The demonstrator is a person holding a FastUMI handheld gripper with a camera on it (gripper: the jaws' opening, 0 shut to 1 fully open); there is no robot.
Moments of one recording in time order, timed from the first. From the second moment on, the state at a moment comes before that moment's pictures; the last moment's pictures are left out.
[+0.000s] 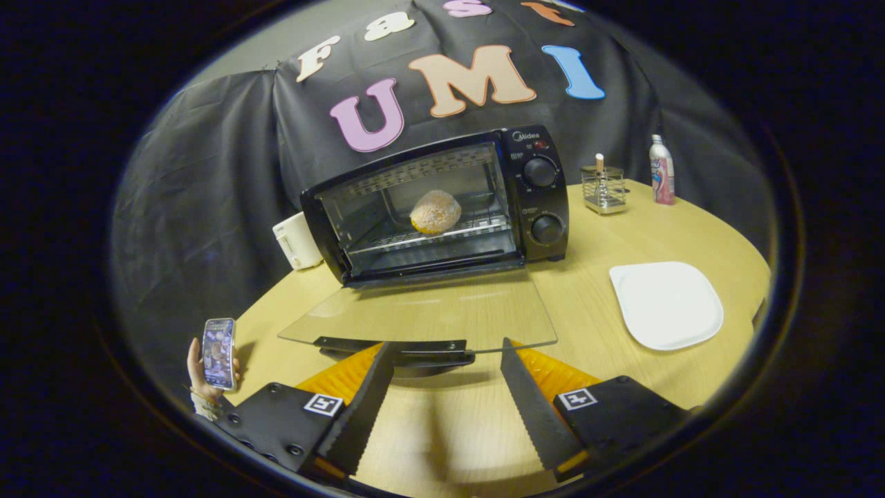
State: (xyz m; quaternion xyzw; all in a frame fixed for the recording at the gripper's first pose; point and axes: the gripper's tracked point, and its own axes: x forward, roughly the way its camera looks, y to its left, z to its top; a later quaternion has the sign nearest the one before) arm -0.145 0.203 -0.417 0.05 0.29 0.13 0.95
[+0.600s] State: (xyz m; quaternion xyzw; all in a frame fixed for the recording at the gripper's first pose) arm -0.111 0.219 -0.352 0.07 0.23 0.15 0.96
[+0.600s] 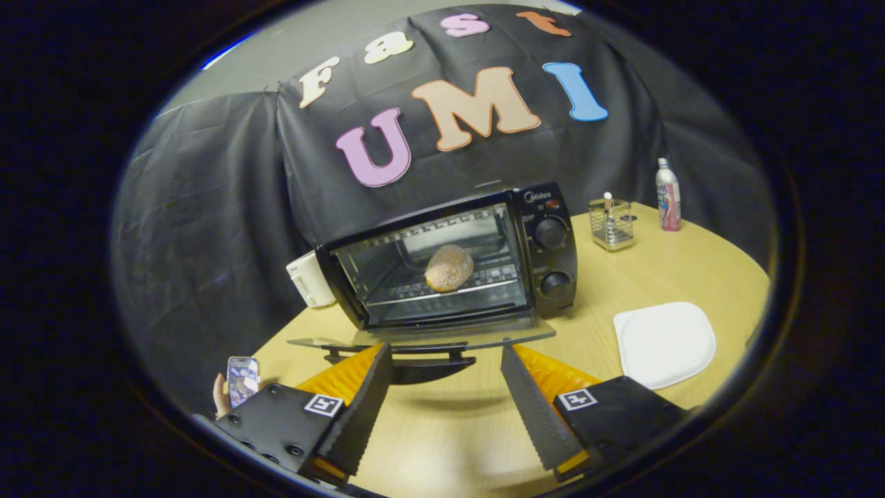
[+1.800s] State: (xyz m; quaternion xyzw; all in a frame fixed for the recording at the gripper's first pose) arm -0.021 0.243 -0.287 0.06 0.18 0.14 0.97
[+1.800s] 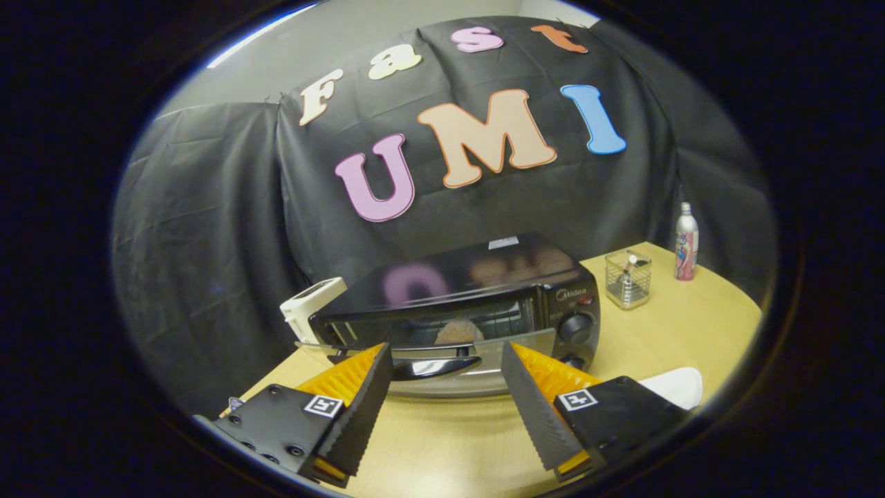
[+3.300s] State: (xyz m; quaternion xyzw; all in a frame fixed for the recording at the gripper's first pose) arm -0.010 0.155 -0.148 0.02 0.08 0.12 0.99
